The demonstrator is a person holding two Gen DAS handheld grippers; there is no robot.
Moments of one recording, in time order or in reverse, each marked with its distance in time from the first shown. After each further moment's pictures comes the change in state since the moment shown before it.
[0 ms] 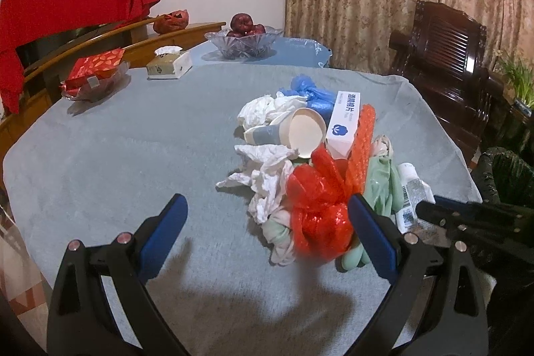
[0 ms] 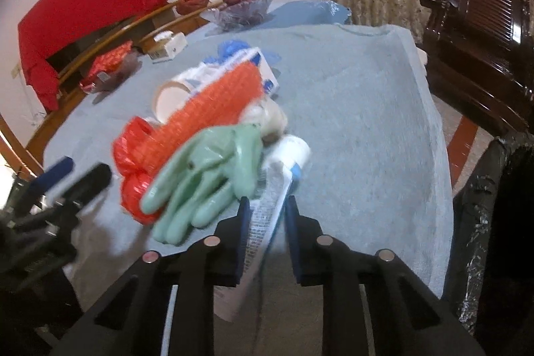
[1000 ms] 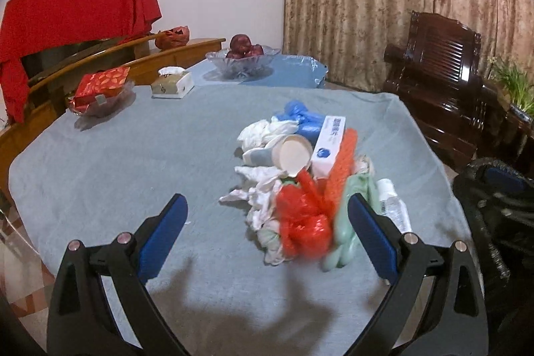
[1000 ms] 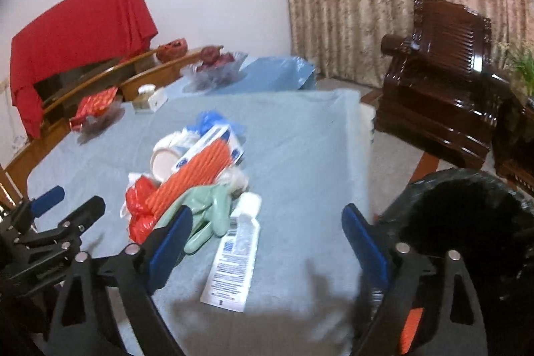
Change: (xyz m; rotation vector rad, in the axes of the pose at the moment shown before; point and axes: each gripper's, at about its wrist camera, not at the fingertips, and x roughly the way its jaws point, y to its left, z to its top) left arm -0.038 -0.005 0.017 0.010 -0.055 0.000; right arm -0.067 0.003 0.002 0.004 -0.208 -0.153
